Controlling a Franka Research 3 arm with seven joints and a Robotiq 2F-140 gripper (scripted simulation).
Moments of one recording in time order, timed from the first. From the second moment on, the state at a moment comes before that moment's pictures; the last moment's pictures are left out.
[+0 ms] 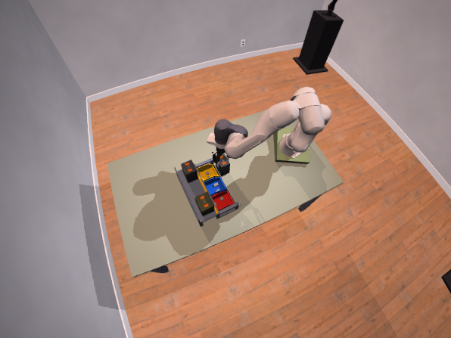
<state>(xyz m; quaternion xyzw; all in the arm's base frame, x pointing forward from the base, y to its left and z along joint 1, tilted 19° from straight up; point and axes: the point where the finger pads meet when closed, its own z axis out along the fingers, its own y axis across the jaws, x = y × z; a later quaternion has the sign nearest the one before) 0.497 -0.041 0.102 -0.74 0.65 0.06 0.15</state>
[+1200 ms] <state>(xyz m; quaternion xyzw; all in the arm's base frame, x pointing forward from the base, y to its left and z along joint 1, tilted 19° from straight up) 0.497 -0.040 0.102 -0.74 0.65 0.06 0.15</state>
